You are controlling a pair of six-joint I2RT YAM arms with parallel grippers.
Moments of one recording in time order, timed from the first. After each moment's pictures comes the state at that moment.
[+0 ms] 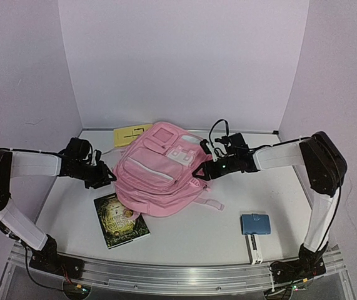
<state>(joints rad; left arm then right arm) -0.28 1.50 0.78 -0.18 0.40 -0.63 0.55 1.96 1.19 0.02 -0.40 0.11</state>
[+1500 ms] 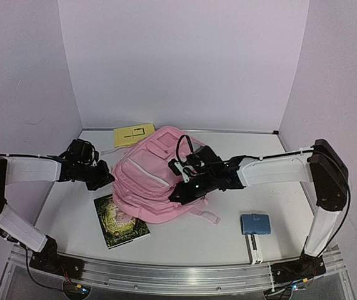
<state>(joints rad) -0.36 1.44 0.73 -0.12 0.27 -0.83 0.93 1.87 1.24 -0.20 -0.27 0.36</state>
